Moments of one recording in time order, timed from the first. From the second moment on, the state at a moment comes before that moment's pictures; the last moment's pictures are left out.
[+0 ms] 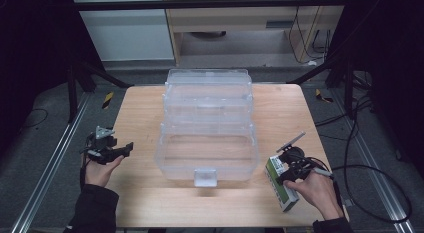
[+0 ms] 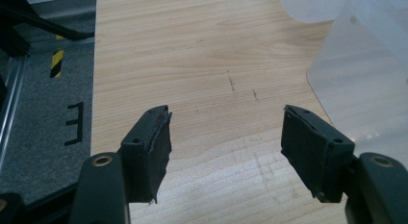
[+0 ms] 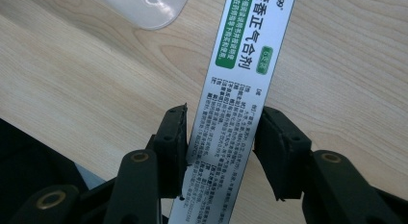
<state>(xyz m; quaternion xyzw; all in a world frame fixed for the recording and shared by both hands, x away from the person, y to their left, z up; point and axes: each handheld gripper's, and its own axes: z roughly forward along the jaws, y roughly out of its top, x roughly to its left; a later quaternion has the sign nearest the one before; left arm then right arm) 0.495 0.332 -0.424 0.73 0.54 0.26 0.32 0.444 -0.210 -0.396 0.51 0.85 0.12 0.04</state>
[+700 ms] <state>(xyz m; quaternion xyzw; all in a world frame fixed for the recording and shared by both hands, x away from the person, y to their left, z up) 0.497 0.330 -0.426 0.74 0.54 0.25 0.31 0.448 -0.209 -0.393 0.49 0.87 0.08 0.05</state>
